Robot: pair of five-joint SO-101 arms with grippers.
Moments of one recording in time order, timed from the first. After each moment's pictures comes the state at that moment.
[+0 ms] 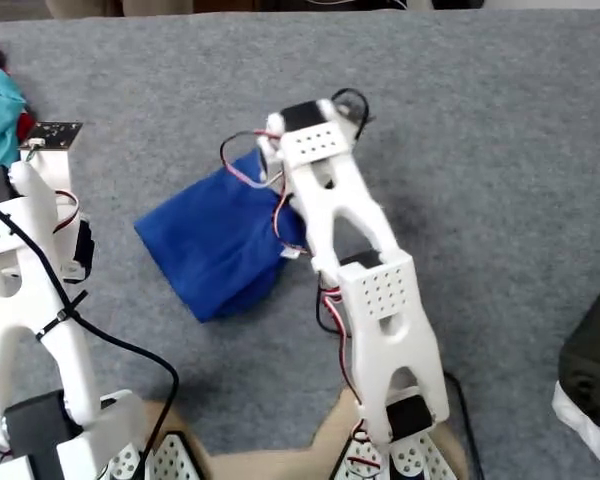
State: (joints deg) left arm -23.4 -18.0 12.0 99.6 -29.6; right arm -23.0 51.0 -50.1 99.2 -72.1
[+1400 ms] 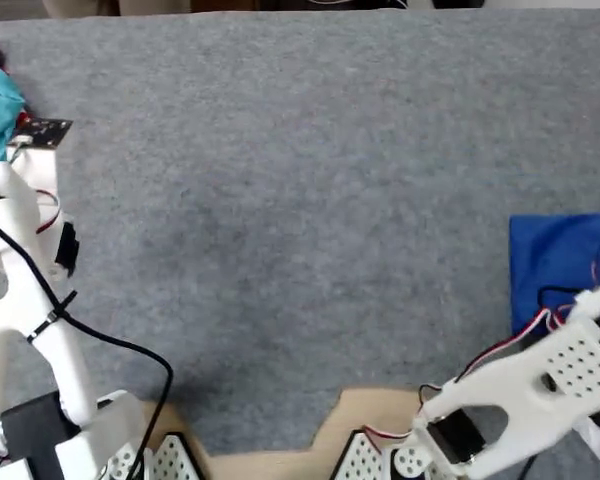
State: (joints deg) left arm -26.1 -18.0 9.4 99.6 -36.9; right arm 55.0 38.6 -61.0 101.3 -32.1
